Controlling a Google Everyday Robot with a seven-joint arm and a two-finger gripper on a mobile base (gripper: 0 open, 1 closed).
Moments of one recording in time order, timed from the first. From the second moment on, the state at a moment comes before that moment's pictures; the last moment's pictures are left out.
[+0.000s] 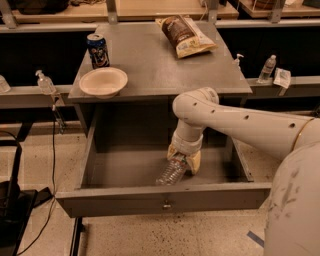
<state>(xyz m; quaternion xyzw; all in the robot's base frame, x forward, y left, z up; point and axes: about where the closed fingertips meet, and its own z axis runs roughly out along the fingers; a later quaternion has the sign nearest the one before) 0.598 -0.093 0.592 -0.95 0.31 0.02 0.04</state>
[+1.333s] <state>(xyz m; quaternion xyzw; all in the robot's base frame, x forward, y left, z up) 0.602 -0.104 0.820 -0.91 0.42 -0.04 0.04</state>
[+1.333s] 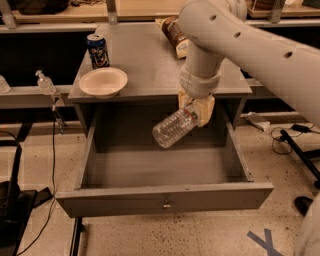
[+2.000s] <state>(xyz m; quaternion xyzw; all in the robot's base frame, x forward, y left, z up) 0.658 -0.138 0.911 -0.81 0.56 -0.05 0.17</state>
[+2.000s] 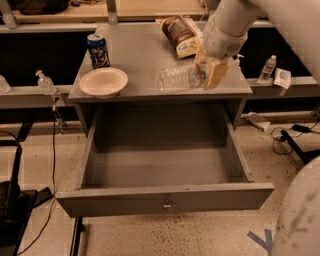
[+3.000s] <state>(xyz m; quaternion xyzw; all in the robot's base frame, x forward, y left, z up) 0.785 -0.156 0.904 -0.63 0.74 -0.08 0.23</state>
